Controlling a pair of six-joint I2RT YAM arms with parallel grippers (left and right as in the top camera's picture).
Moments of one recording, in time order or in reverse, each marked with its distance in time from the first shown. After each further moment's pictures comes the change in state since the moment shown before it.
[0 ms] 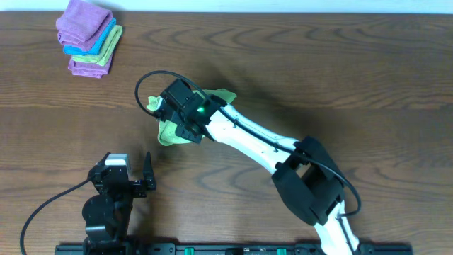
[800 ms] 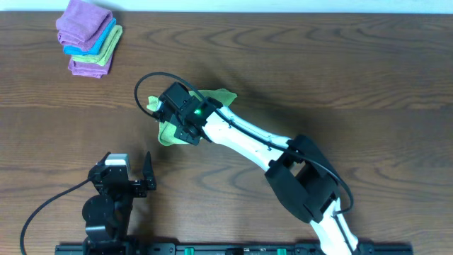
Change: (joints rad) left arm 0.000 0.000 0.000 0.000 0.000 0.000; right arm 0.005 0.029 0.000 0.015 0.006 0.051
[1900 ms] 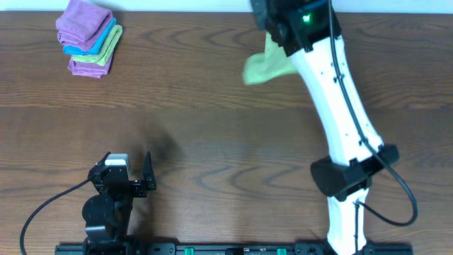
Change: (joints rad) left arm 0.000 0.000 0.000 0.000 0.000 0.000; right arm -0.359 -0.045 0.892 -0.480 0.310 0.291
